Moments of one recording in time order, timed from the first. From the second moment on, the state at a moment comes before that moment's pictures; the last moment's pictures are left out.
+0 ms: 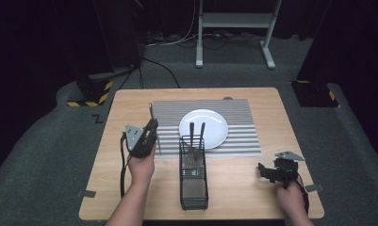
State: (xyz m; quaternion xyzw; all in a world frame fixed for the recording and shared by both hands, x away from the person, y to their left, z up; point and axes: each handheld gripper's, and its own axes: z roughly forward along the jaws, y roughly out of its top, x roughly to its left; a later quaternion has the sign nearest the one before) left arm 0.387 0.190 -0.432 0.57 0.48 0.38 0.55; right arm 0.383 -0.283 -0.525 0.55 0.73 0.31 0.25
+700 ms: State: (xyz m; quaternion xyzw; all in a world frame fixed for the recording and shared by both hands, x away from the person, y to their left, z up) left arm 0.446 0.180 -0.453 0.59 0.53 0.35 0.50; right arm 0.383 -0.283 -0.525 0.55 0.73 0.31 0.25
